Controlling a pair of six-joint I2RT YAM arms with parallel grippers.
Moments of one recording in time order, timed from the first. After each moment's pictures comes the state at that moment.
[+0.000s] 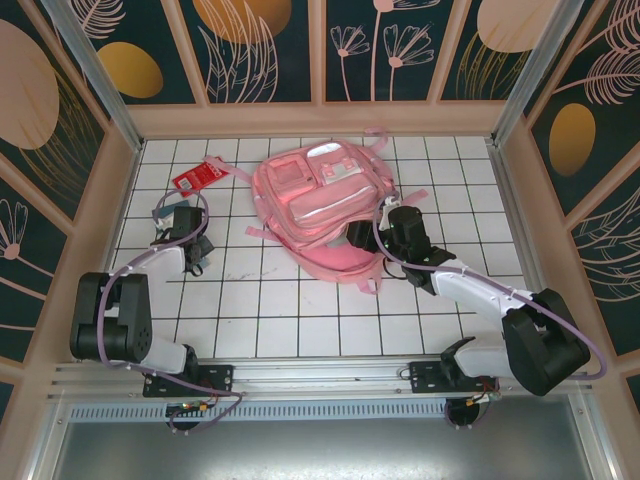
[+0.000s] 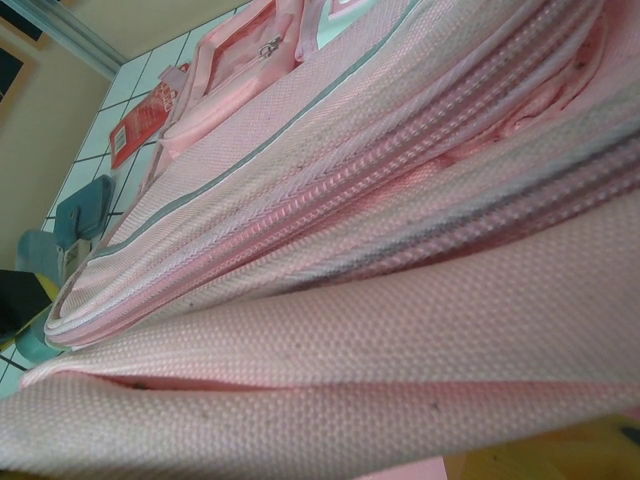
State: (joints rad) left arm -0.05 1.47 0.67 -0.22 -0.29 -0.66; right arm 0.56 1.28 0.63 0.15 -0.13 0.58
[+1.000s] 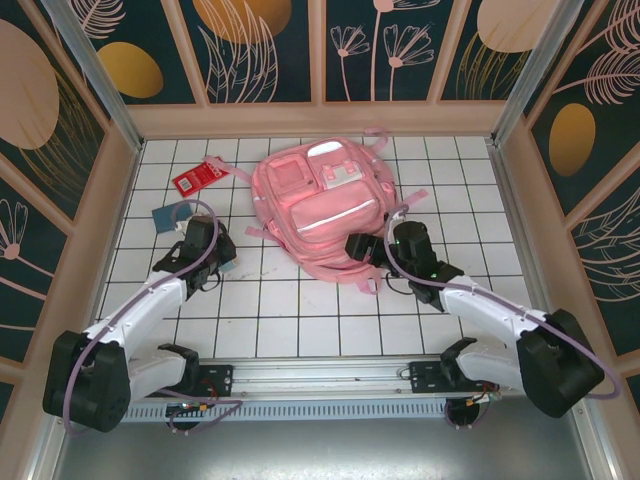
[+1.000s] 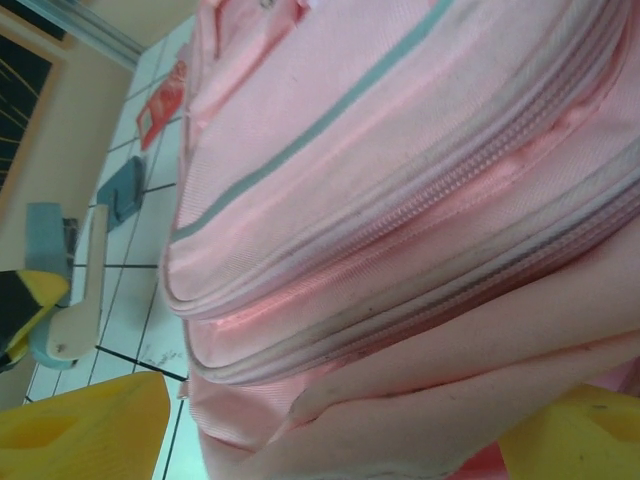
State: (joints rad) left arm -0.30 1.13 0.60 -0.30 -0.18 -0.75; right arm 0.59 1.17 0.51 0.14 -0.16 0.73
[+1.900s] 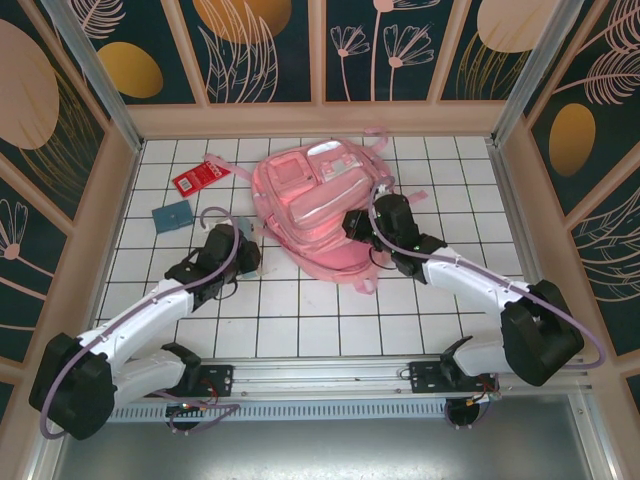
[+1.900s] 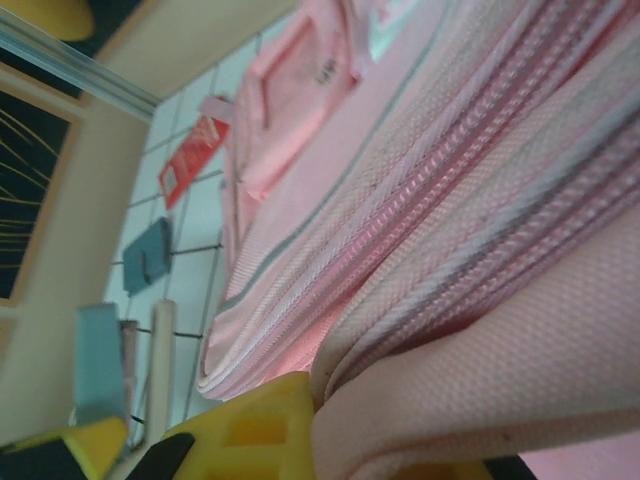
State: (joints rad) left arm -0.55 1.09 0.60 -0.30 -0.16 -0.72; right arm 0.62 1.34 0.80 0.06 -0.09 0.78
